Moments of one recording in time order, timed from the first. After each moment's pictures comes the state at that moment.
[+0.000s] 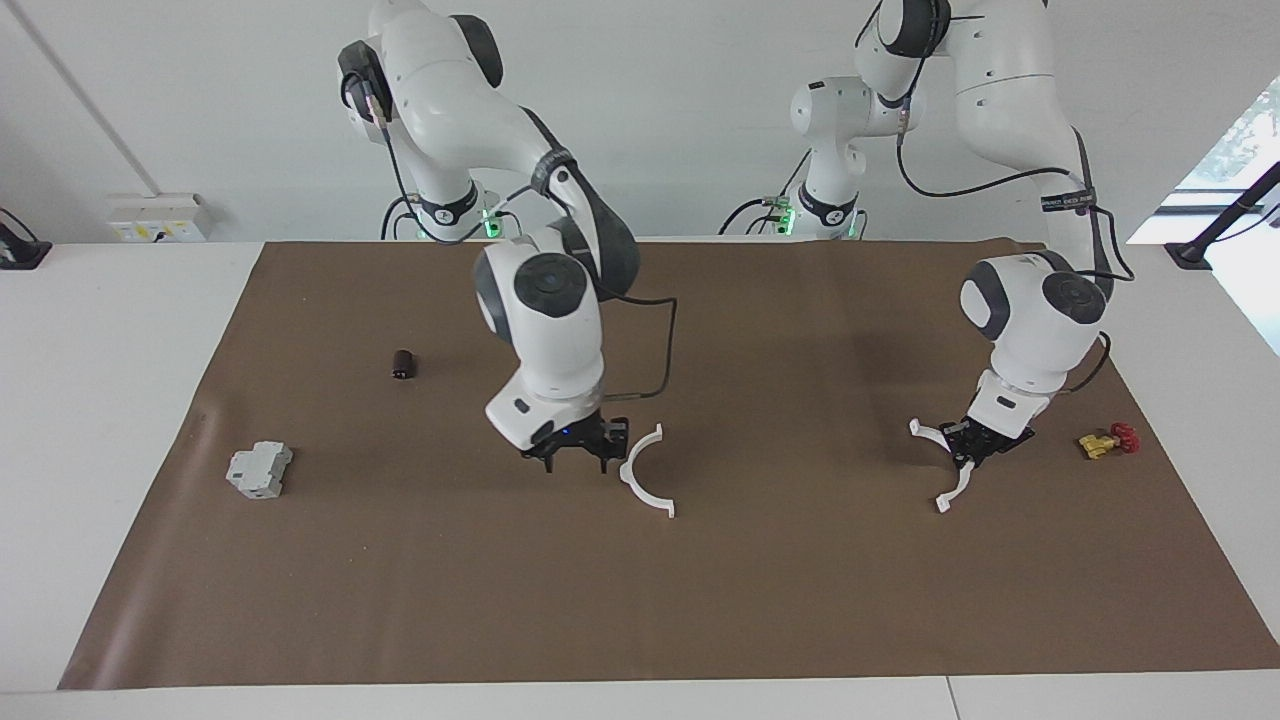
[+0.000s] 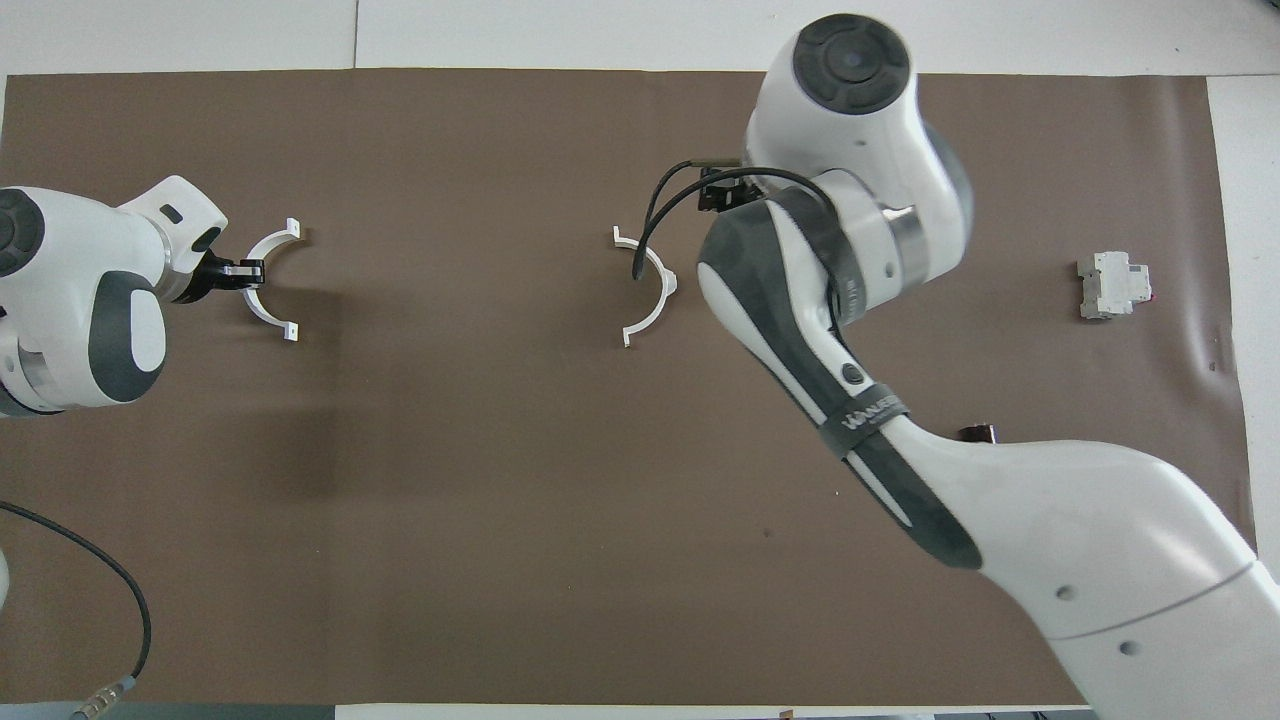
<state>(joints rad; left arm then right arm) -0.02 0.34 0.04 -1.95 0.01 2.44 0.06 0.29 0.55 0.06 -1.24 -0.07 1.86 0.47</state>
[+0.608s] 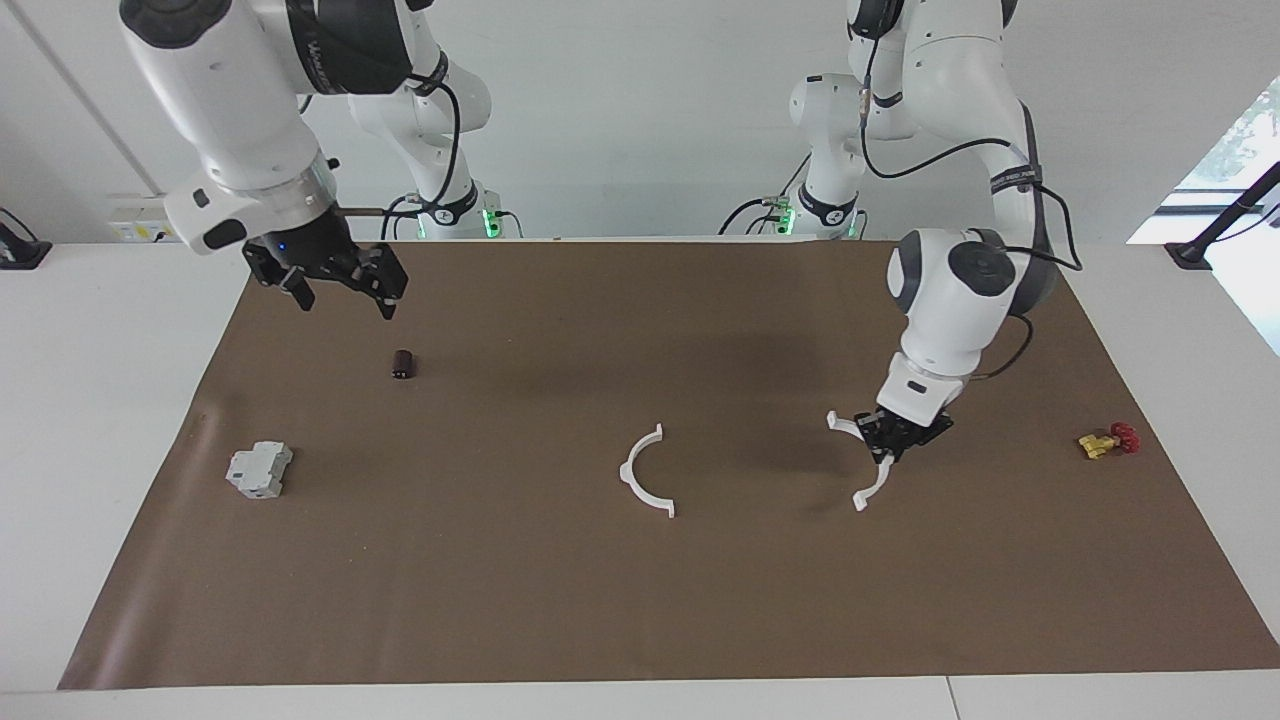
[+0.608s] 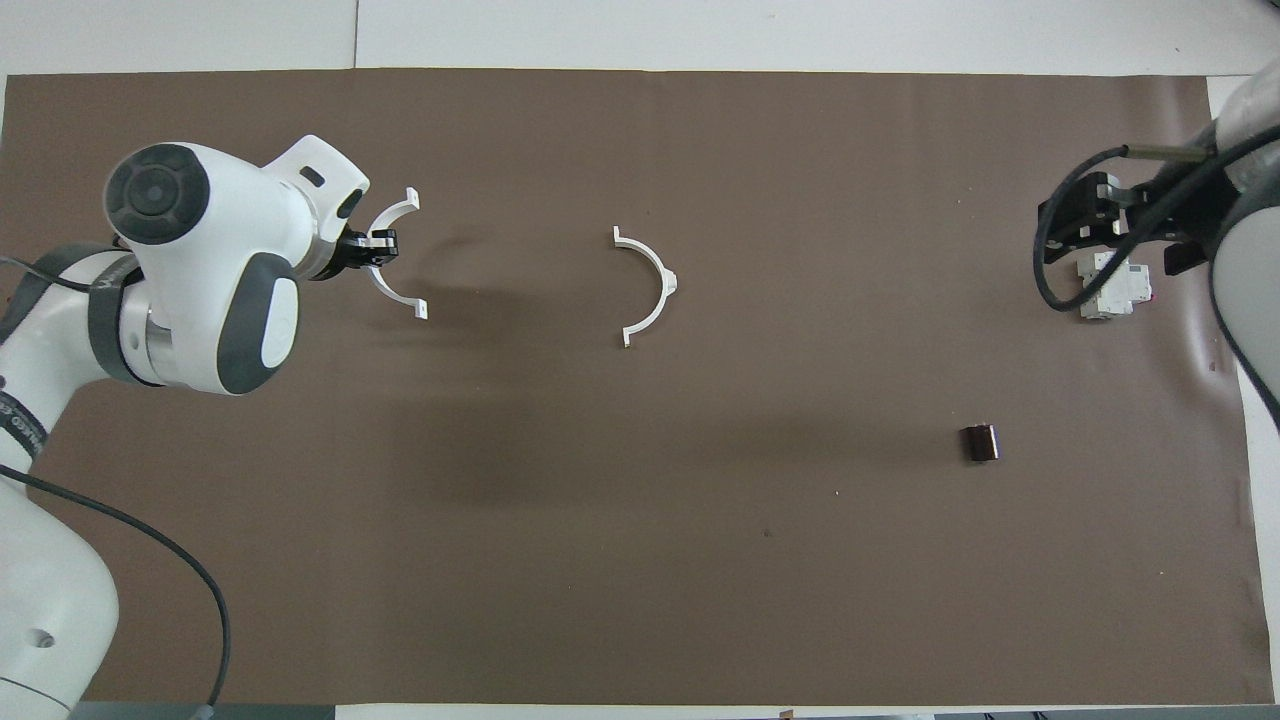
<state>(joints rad) -0.32 0.31 0.03 -1.86 0.02 2.32 -0.31 0.02 0.14 0.06 -1.34 -0.04 1.38 0.20</state>
